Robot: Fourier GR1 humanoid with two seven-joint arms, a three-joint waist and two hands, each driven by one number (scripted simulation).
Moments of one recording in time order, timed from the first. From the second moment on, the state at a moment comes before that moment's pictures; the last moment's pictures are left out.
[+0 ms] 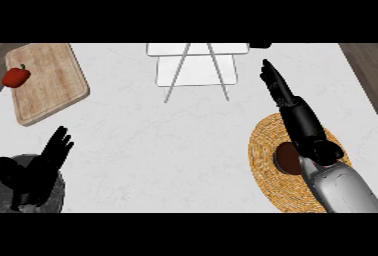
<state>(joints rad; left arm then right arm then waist) 0.06 0.41 -0.04 -1.33 0.35 0.07 -0.01 -0.34 -0.36 0.33 -1.58 -0.12 -0.18 -0.07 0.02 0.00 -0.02</state>
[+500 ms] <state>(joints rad) 0.09 0.44 -0.08 -1.36 0.27 0.08 -0.04 -0.01 -0.55 -0.02 -1.36 -0.02 -0.55 0.18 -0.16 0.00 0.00</state>
